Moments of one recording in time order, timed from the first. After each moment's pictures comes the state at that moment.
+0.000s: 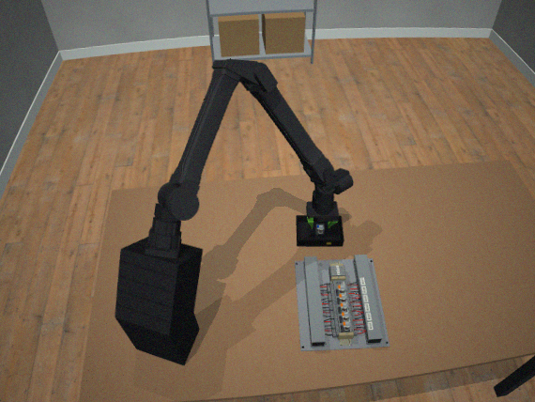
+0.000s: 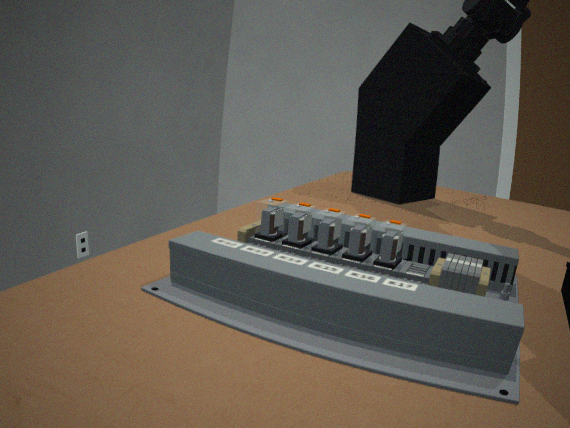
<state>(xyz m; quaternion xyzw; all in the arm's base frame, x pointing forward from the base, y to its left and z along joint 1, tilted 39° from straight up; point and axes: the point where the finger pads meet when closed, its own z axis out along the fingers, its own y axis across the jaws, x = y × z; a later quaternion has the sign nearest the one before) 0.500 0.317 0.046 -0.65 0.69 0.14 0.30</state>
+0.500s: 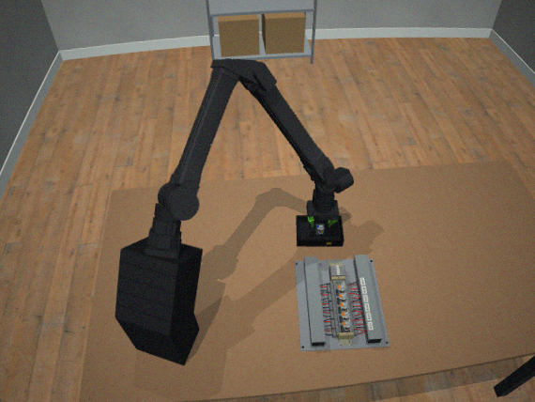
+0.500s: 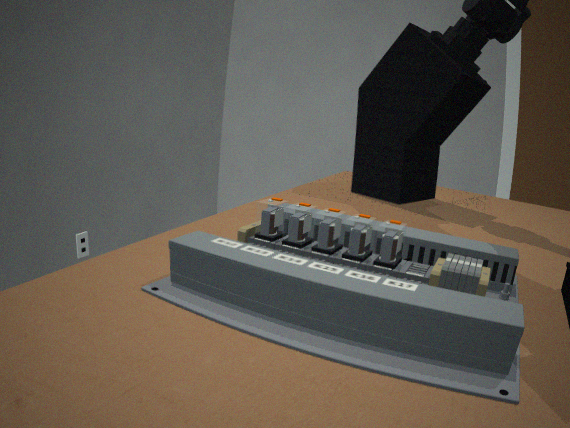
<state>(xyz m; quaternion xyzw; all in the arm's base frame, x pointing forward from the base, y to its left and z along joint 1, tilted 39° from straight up) 0.500 0.315 0.051 -0.65 0.69 0.14 0.30</state>
